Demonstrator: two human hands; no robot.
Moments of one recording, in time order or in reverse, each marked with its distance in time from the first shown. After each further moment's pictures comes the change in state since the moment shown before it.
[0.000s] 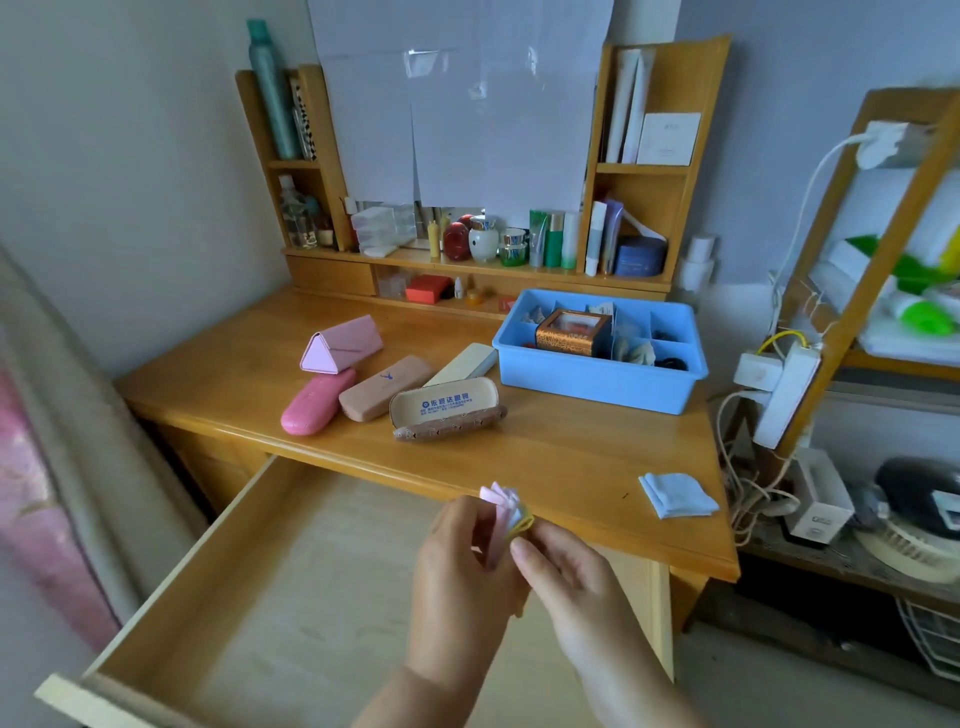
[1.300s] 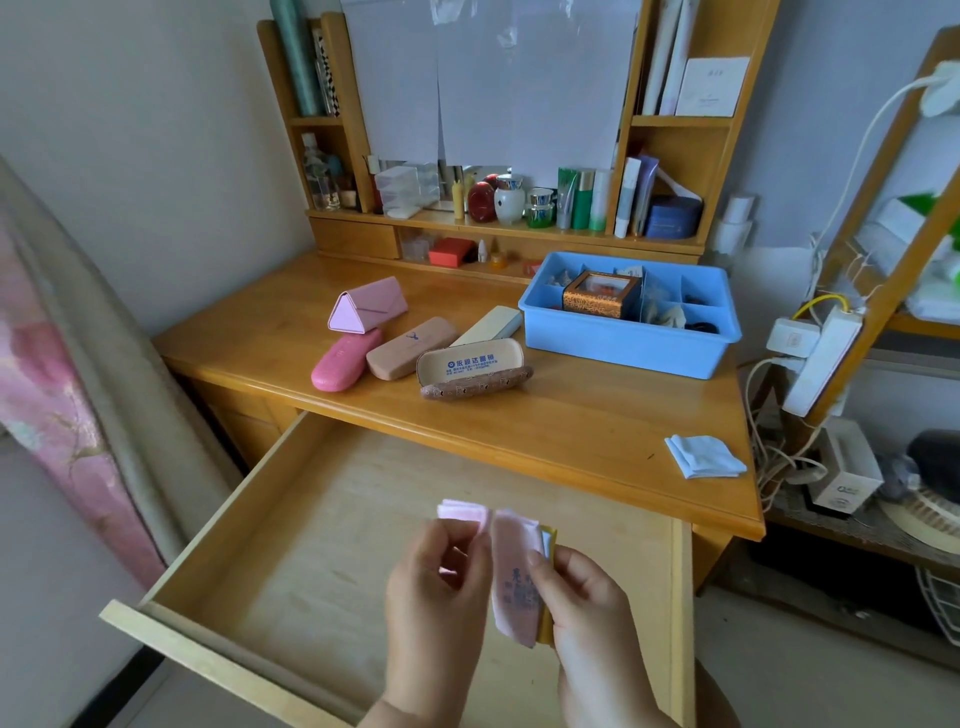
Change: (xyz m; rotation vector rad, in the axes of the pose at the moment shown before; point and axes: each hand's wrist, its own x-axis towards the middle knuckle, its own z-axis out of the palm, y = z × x) left_hand -0.047 -0.024 -0.036 0.062 0.188 -0.087; right_hand -0.036 0.034 0.038 0.283 0.338 0.313
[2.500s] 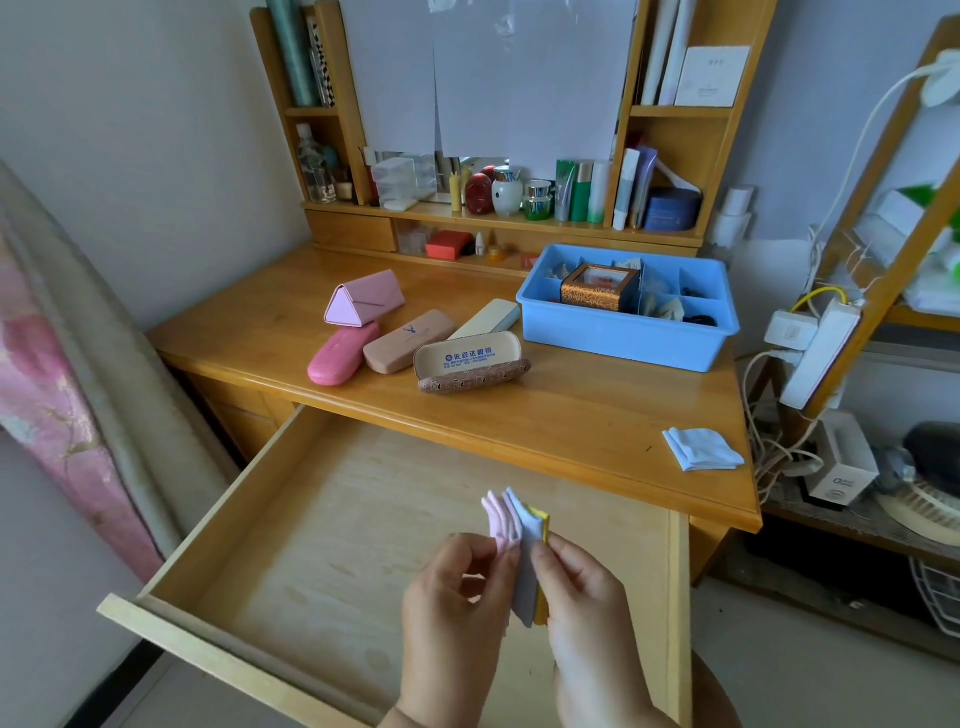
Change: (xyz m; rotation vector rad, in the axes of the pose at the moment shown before) left_hand -0.015 -0.006 0.009 -0.053 -0.086 -0.011; right_hand -0.008 -0.010 0.006 -0.053 -0.019 -0.113
